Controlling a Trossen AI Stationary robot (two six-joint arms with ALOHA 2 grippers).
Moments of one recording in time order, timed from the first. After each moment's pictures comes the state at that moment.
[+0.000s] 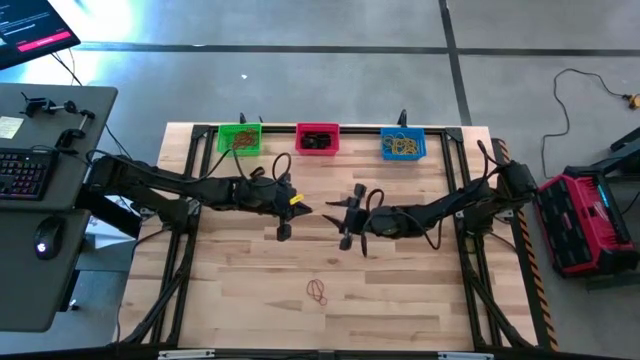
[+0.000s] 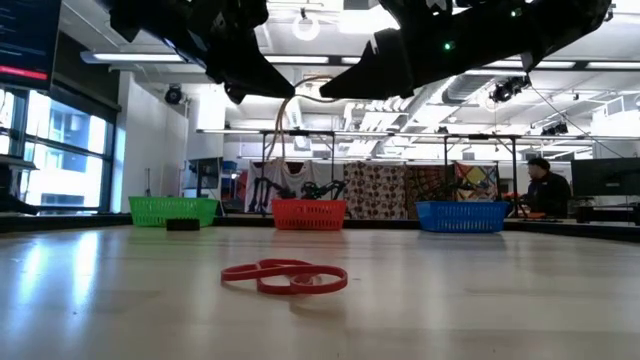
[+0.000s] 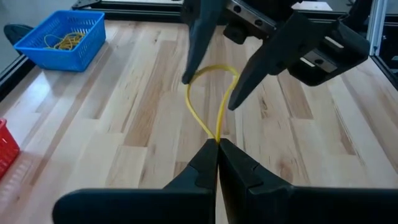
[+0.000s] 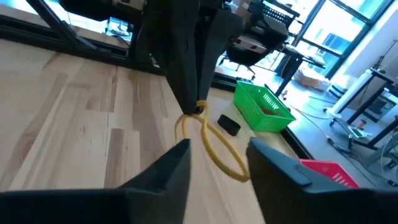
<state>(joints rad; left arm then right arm) -0.03 1.34 0.77 0.07 -0.08 -0.05 0.20 1.64 0.75 0.66 0.53 -0.27</state>
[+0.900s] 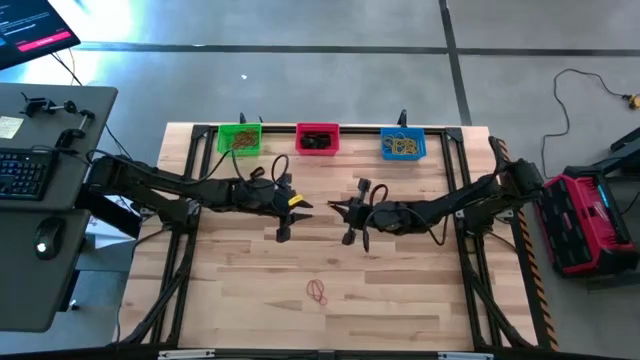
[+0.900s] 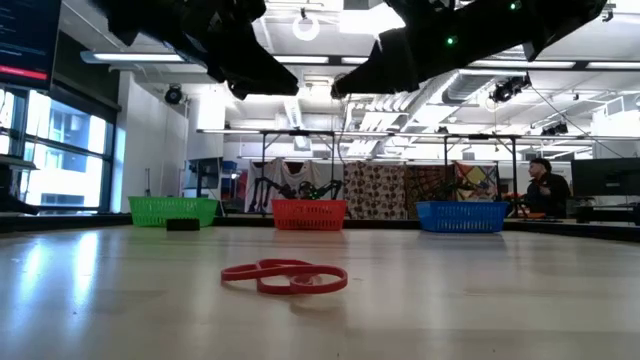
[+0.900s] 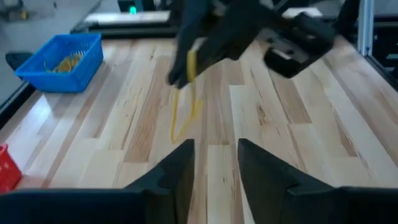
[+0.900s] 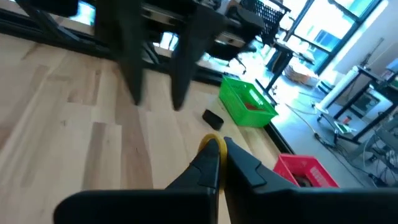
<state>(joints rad) -0.04 1.34 0.75 0.14 -0.08 0.02 0.18 1.57 0.75 0.57 0.55 -0.29</state>
